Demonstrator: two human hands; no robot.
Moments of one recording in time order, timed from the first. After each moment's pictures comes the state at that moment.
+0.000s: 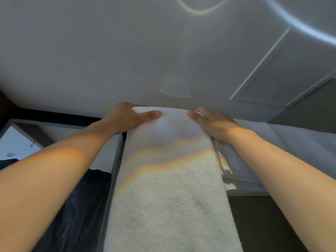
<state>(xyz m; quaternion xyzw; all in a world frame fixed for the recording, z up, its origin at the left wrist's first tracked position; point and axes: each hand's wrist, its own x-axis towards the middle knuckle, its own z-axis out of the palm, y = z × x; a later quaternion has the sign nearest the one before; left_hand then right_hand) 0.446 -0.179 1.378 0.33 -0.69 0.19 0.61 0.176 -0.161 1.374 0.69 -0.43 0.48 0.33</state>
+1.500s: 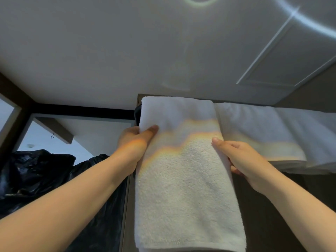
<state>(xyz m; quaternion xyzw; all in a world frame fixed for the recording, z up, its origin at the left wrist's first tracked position) 0.434 -0.151 1.272 0.26 -0.62 -0.14 0.73 0.190 -0.126 1.238 0.69 -0.37 0.62 -0.07</state>
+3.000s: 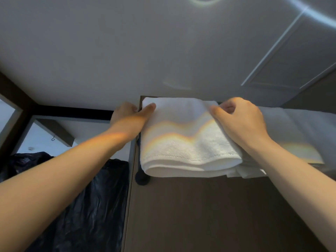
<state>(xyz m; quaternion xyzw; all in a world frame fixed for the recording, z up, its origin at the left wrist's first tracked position) 0.456 -0.137 1.317 0.37 -0.62 0.12 0.68 0.214 -0.118 1.309 0.54 -0.40 0.69 0.28</state>
